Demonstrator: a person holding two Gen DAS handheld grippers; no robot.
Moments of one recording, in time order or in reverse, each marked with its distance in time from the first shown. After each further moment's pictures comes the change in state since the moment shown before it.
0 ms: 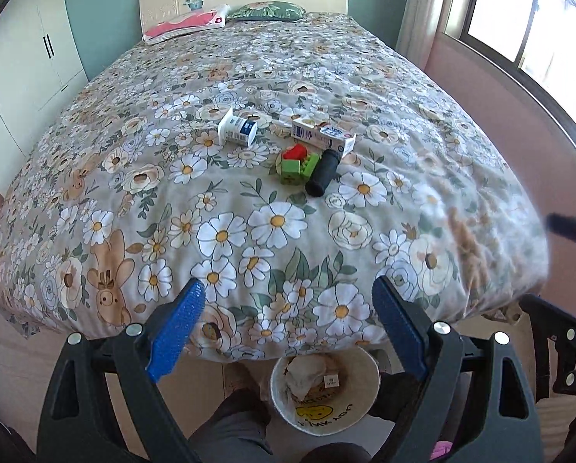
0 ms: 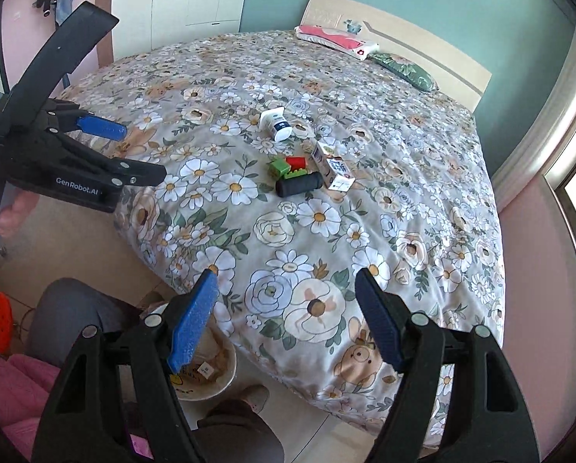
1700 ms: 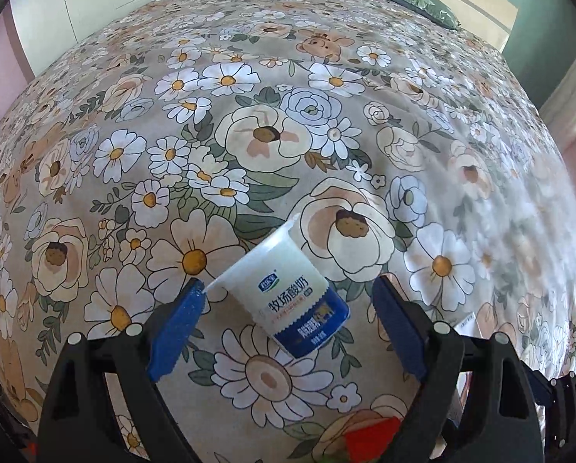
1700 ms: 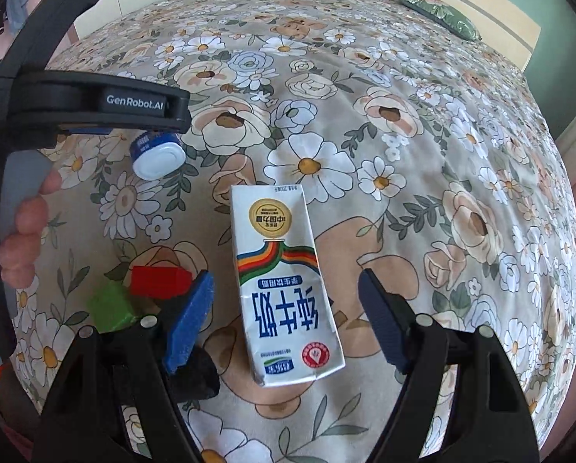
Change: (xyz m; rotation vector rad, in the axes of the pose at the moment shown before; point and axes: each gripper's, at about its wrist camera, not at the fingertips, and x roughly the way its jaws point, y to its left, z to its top) left arm 0.312 0.090 0.220 -0.484 0.101 0.195; right arm 0.380 -0.121 0.164 0.045 0.193 0.135
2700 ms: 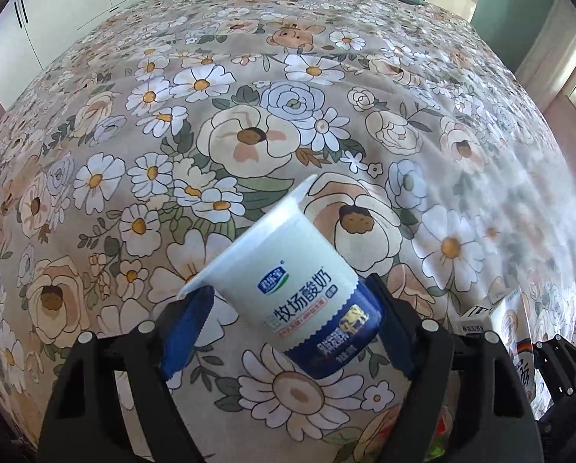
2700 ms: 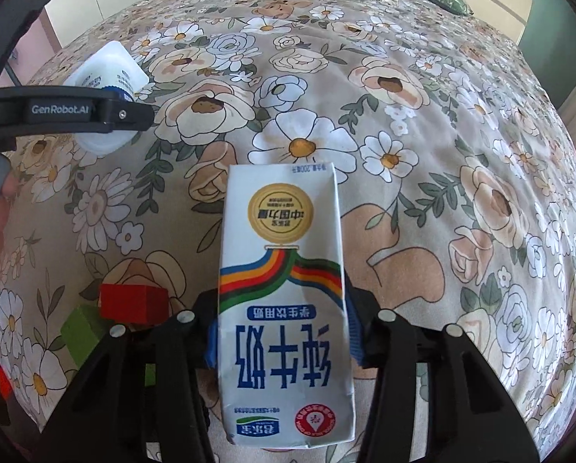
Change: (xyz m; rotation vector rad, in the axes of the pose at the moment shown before) left arm 0.002 0.009 0.010 0.160 0.012 -0.056; right arm 0.024 -0.007 -0.001 0.079 0.021 0.017
